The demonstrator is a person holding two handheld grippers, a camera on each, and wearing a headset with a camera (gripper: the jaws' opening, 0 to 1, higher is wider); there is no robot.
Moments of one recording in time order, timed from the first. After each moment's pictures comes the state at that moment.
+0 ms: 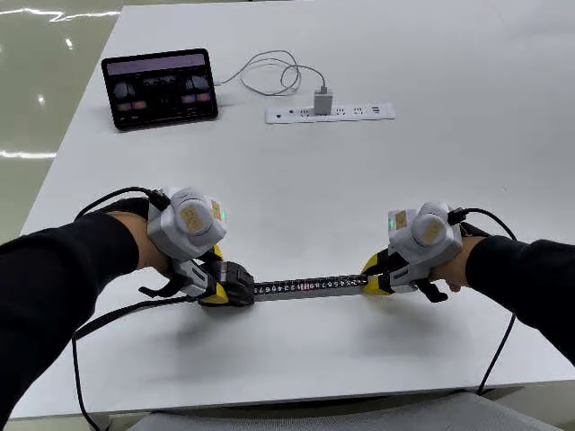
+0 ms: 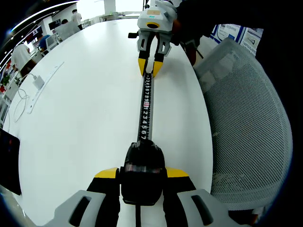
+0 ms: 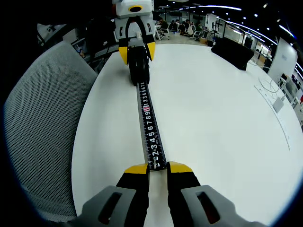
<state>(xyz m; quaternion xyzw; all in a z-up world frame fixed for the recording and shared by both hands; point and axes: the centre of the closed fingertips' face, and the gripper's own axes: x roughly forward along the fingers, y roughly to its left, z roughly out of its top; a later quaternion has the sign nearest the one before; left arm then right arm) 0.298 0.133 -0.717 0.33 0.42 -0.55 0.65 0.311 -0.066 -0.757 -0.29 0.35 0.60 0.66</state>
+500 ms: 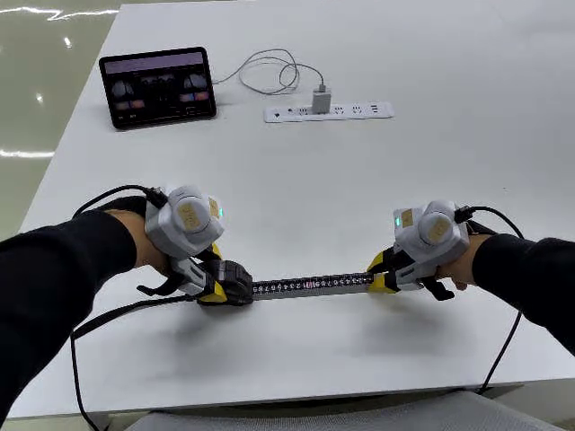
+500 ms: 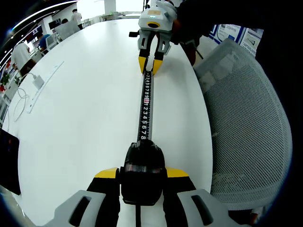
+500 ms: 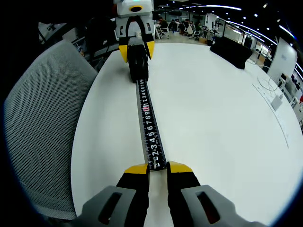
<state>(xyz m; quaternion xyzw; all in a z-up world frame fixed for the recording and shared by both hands) 0.297 0.133 -0.716 0.33 0.42 -0.55 0.65 0.313 -0.075 -0.757 -0.30 0.35 0.59 0.66</state>
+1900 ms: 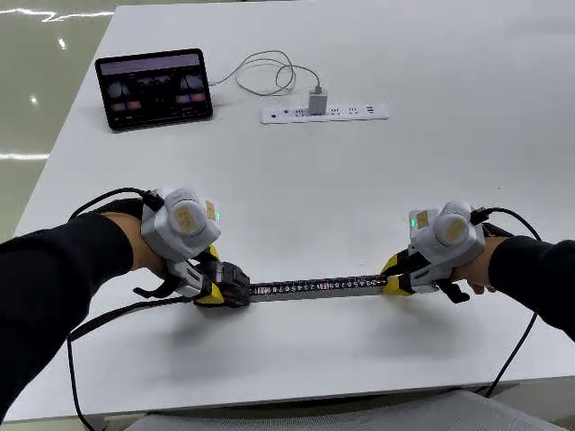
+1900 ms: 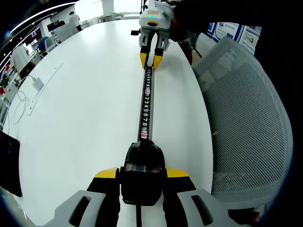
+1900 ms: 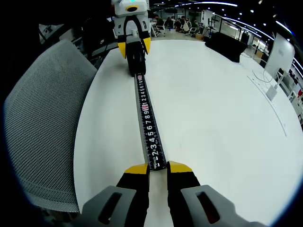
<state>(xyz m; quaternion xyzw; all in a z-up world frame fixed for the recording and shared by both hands) 0.295 0.132 -0.716 0.33 0.41 -0.55 0.64 0.305 -0.102 -0.754 -0.30 0.37 0.58 0.67</state>
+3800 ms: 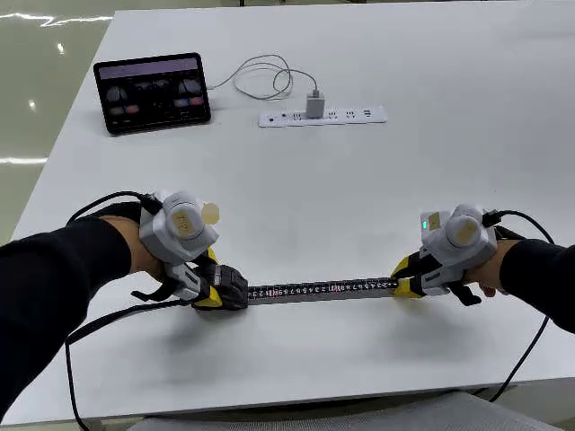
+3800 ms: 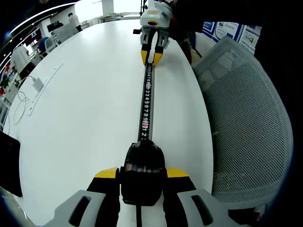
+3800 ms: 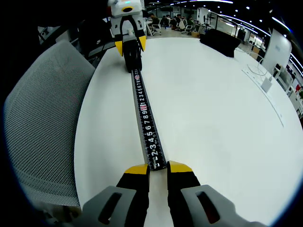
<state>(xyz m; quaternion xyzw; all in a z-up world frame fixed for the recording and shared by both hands) 0.296 0.132 -0.717 0.33 0.41 -0.55 0.65 0.306 -0.121 -0.755 -0.29 0.38 0.57 0.67</state>
